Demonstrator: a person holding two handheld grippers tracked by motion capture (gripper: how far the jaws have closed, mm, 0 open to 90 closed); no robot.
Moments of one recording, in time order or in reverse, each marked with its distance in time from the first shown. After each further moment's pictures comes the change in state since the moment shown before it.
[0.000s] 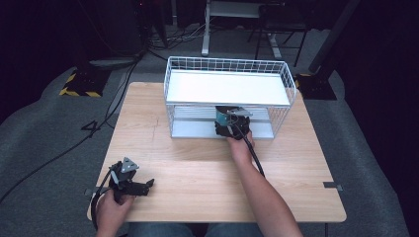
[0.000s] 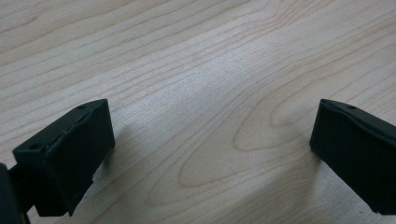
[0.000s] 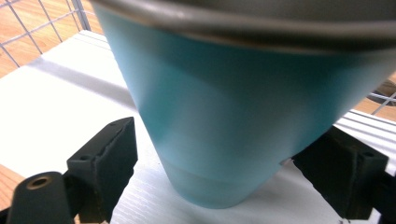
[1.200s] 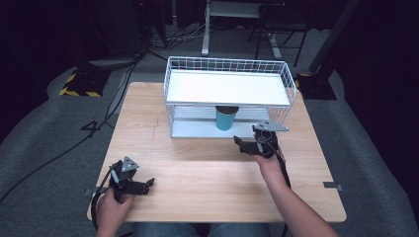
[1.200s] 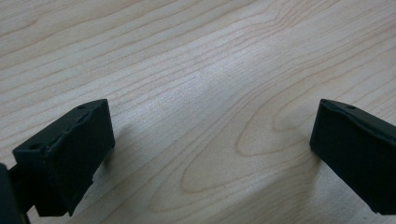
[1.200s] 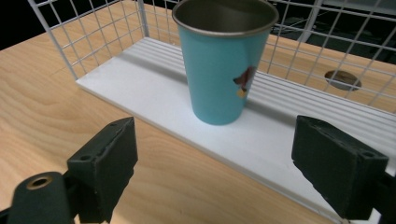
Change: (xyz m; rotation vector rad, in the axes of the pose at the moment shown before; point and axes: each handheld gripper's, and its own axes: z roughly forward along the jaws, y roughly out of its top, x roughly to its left) left arm 0.001 0.002 0.001 0.002 -0.004 0.002; right arm -0.027 -0.018 -0.125 -0.028 0.143 -0.016
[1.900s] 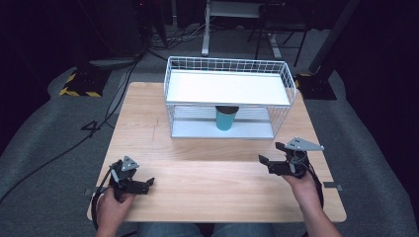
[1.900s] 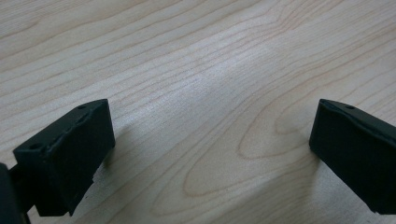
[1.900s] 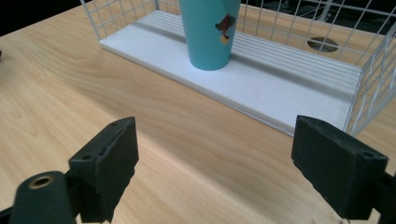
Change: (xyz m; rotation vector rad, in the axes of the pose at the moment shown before) left arm 0.002 0.001 0.000 0.004 0.000 0.004; right arm -0.029 -0.042 -0.078 0.032 0.069 -0.014
